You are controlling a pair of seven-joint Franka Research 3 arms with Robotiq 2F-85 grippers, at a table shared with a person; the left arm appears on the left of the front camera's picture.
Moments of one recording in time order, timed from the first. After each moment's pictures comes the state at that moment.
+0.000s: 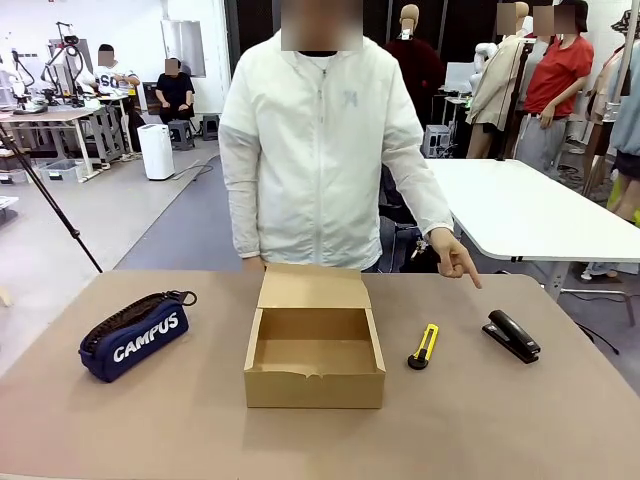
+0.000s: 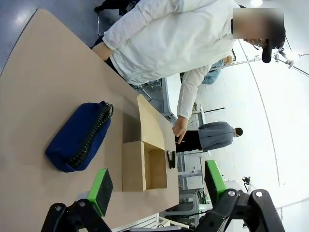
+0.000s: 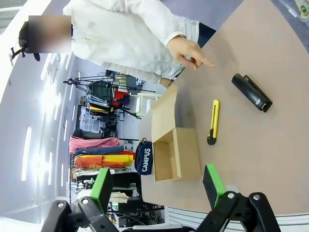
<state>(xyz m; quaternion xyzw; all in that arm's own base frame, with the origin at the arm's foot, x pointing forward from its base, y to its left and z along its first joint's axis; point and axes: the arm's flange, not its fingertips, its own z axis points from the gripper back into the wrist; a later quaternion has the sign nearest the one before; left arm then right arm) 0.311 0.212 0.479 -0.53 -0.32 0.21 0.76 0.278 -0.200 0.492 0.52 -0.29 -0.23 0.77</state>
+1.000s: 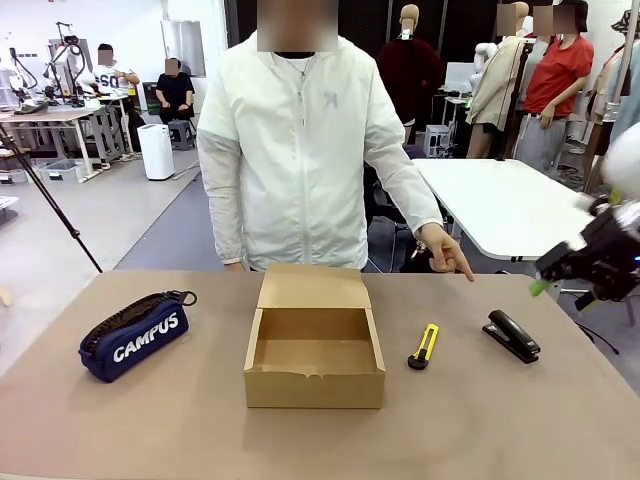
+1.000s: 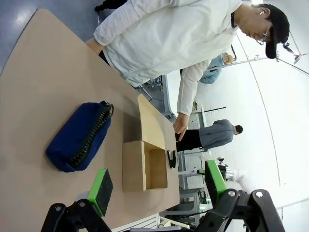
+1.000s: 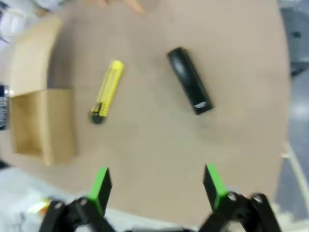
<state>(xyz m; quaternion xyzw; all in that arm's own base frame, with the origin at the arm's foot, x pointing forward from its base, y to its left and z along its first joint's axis) 0.312 0.212 0.479 -0.53 -0.32 0.20 0.76 0.440 -0.064 0.442 0.16 -0.11 -0.03 0.98</state>
